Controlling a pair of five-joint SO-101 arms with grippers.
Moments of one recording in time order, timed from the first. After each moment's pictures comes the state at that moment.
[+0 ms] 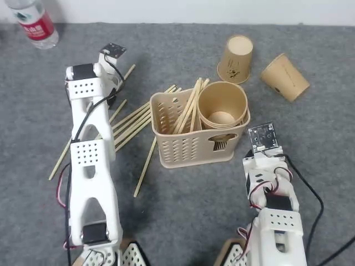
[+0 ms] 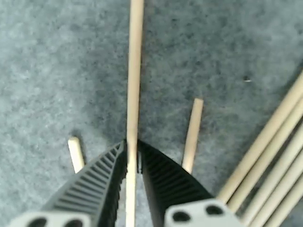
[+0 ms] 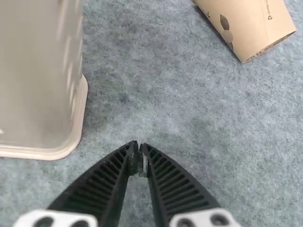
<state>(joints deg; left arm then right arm) -15.2 80.5 -87.7 98.7 -57.4 2.1 -62.9 91.7 20.0 20.0</state>
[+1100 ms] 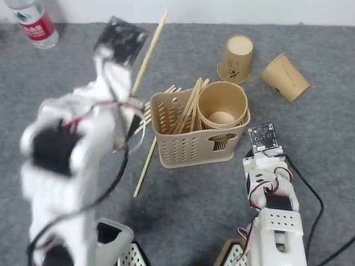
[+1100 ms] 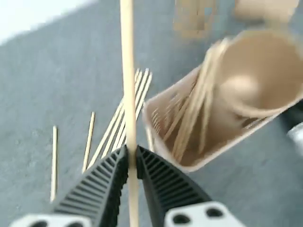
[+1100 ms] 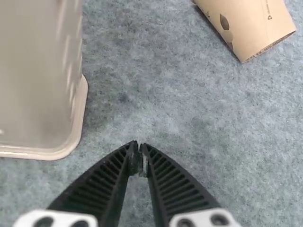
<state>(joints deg) 13.0 -29.9 -11.1 95.3 -30.7 2.1 -62.9 91.7 20.0 20.0</state>
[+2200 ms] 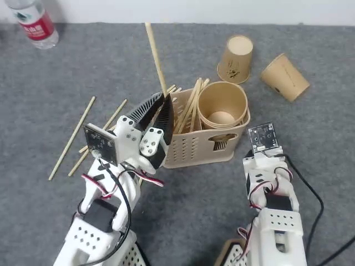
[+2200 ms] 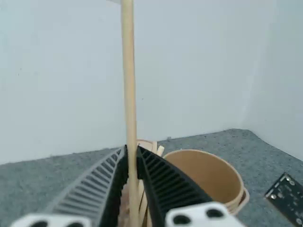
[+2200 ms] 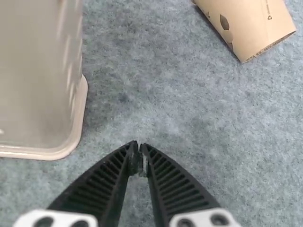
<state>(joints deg) 20.8 -80.4 79.3 3.6 0.7 2.2 -62.9 91.7 20.0 20.0</state>
